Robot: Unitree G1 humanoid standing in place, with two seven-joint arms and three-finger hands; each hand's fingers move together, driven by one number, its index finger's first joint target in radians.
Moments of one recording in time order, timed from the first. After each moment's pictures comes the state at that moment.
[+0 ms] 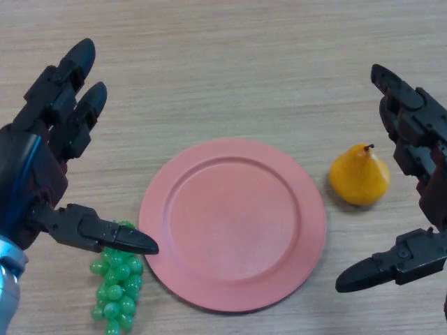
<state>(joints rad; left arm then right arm) -0.02 0.27 0.21 -0.64 -0.25 0.42 -0.26 0.05 -0.24 -0.07 -0.79 0.08 0.51 0.30</state>
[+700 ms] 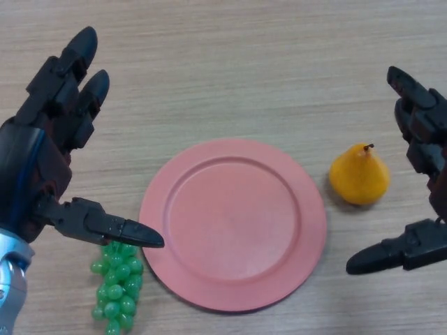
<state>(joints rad) -0.03 0.27 0.18 -0.62 -0.24 0.35 -0.24 0.00 -0.25 -0.13 -0.62 0.09 0.42 0.29</state>
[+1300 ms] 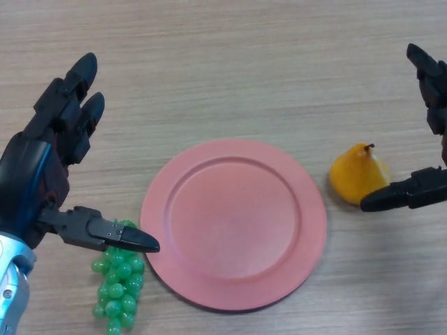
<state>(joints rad) -0.02 0.27 0.17 -0.51 -0.17 0.30 -0.25 -0.29 -0.35 -0.13 0.07 0.00 0.01 0.24</state>
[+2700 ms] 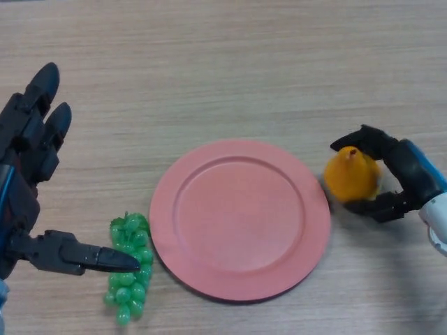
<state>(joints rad) 0.11 0.23 0.26 -0.66 -0.18 0.31 -0.25 -0.66 -0.38 0.03 1.20 -0.47 -0.61 -0.06</state>
